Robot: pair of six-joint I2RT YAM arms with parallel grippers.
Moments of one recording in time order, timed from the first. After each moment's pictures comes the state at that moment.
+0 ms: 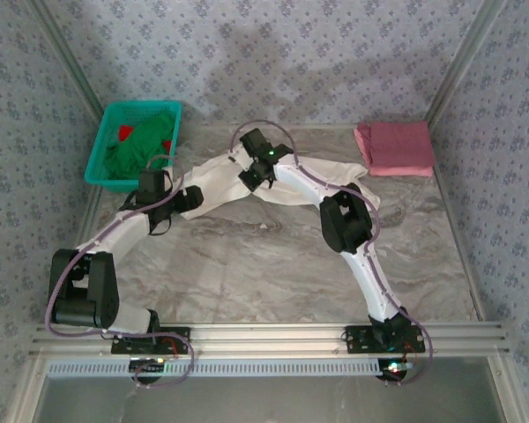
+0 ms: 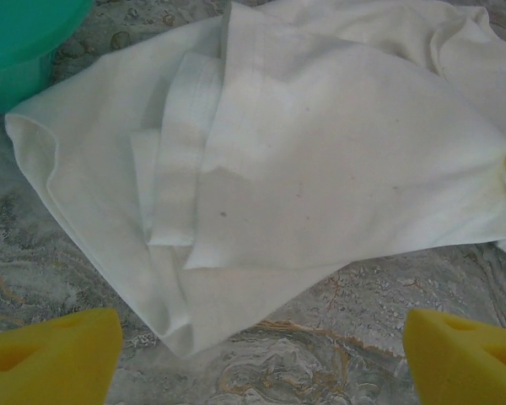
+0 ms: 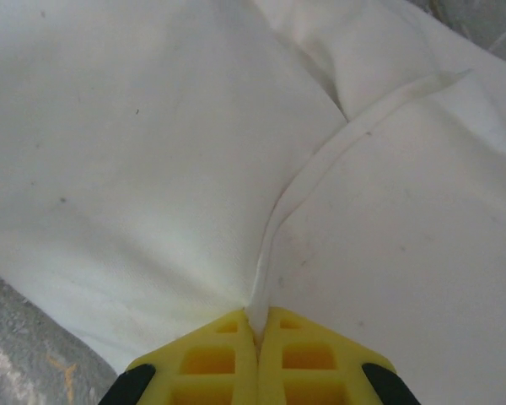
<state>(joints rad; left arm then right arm) -0.12 1.43 0.82 -0.18 0.17 -0.39 0.63 2.39 2.15 -0.73 -0.03 -0.25</state>
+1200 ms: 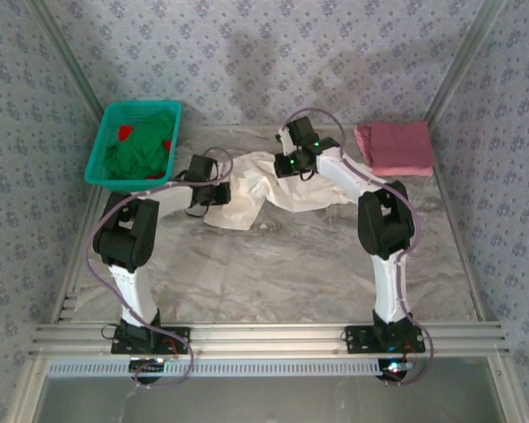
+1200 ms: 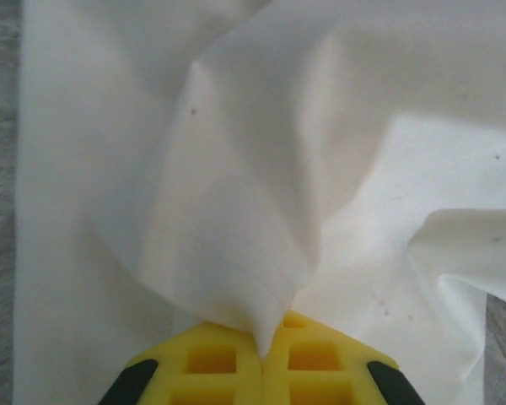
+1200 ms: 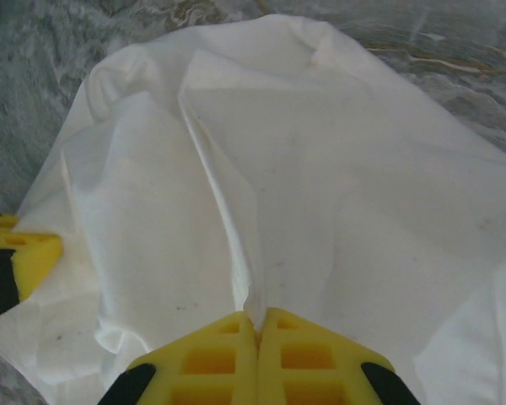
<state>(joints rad) -0.34 1.89 1.16 -0.18 0.19 -0.31 0.44 2.08 1.78 -0.61 -0.21 0.17</state>
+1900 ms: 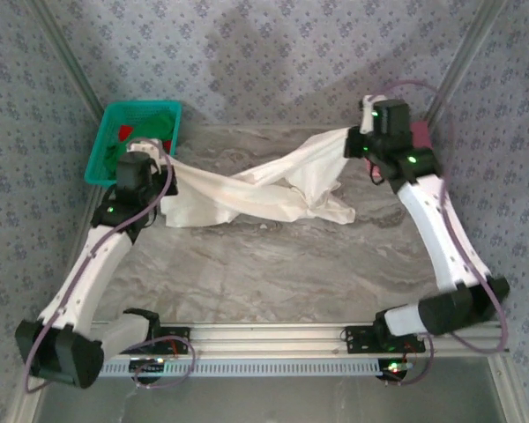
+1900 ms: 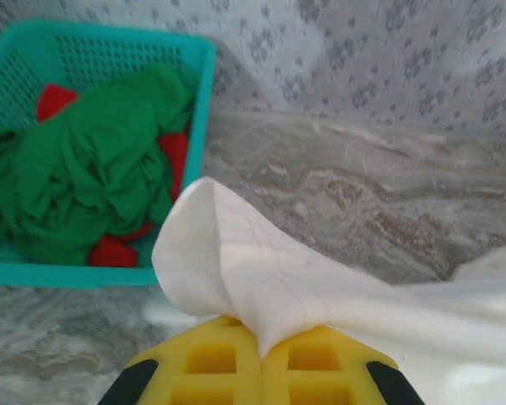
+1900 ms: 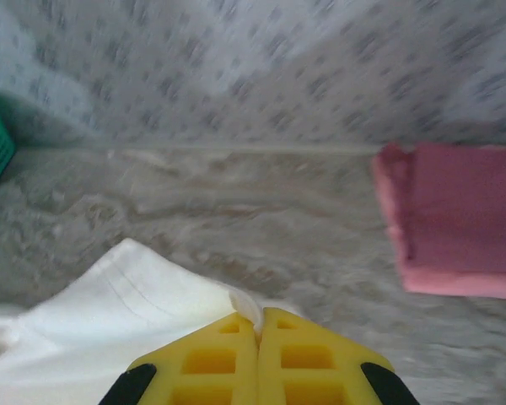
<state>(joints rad) -0.24 1.05 1.03 -0.43 -0.14 -0.21 0.25 1.34 1.57 -0.74 0.09 0.14</state>
